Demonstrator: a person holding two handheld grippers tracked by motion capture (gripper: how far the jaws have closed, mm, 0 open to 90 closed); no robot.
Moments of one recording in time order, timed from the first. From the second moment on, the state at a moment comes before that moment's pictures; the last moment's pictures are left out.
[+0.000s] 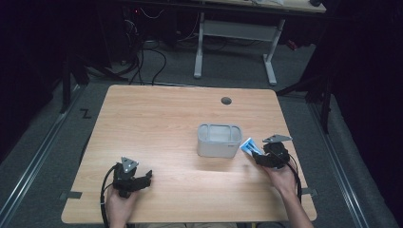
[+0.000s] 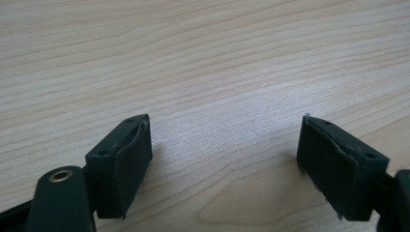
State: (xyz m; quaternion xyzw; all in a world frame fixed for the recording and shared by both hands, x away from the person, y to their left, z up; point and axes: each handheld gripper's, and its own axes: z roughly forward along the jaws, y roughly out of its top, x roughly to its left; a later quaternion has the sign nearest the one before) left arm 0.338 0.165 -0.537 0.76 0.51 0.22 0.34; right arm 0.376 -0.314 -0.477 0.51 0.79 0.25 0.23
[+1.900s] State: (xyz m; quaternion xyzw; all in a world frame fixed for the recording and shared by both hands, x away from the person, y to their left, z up) left arm 0.338 0.165 -0.537 0.76 0.51 0.22 0.34; right arm 0.409 -0.310 -0.499 0.51 0.82 0.17 0.17
